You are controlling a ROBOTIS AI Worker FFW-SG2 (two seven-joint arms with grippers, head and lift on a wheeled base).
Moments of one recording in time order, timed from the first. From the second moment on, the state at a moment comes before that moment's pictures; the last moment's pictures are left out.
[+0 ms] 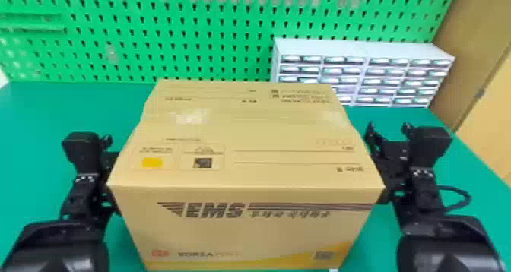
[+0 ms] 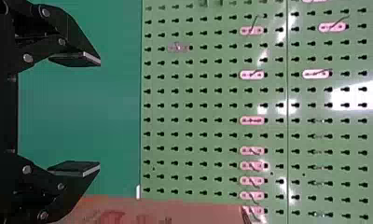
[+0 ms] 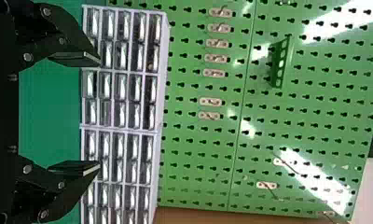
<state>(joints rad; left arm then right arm) -0.11 0.04 0.12 -1.41 0.02 -0.01 -0.13 -0.09 -0.08 -0.13 -1.52 0.02 -0.06 -0.03</state>
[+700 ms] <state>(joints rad) -0.13 0.04 0.05 -1.39 0.05 -0.01 -0.14 -0.11 -0.08 -0.06 -1.49 0.01 -0.05 -0.03</state>
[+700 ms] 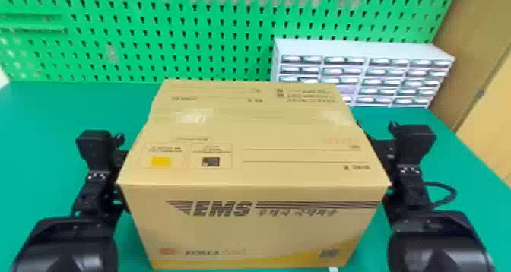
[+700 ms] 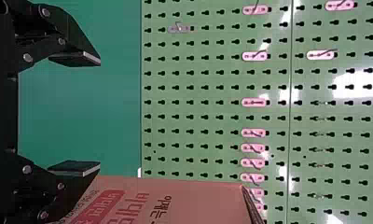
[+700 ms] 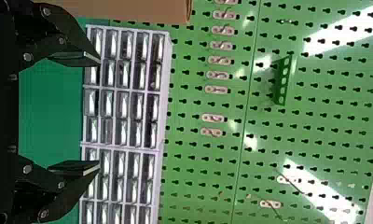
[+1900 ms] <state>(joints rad) -0.19 0.04 0.05 -1.44 0.06 -0.01 -0.14 -0.18 -0.11 -0.01 -1.52 -0.03 -0.05 -0.03</state>
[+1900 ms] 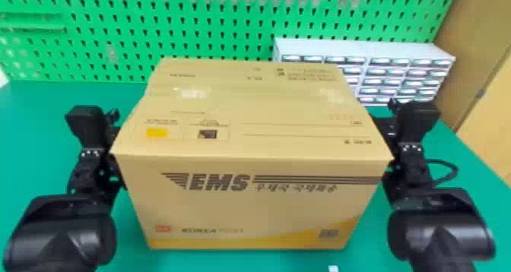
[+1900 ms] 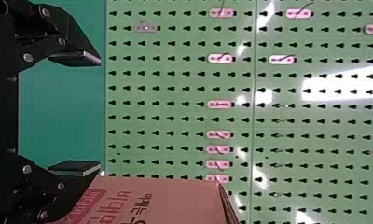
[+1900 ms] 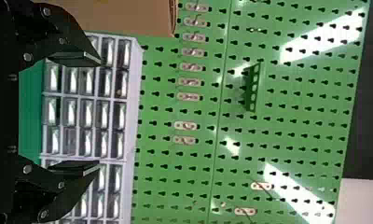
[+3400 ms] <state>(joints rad) -0.23 0.04 0.08 -1.50 0.04 0.01 -0.20 -0.24 -0.12 -0.01 -1.56 -0.04 -0.04 -0.03</state>
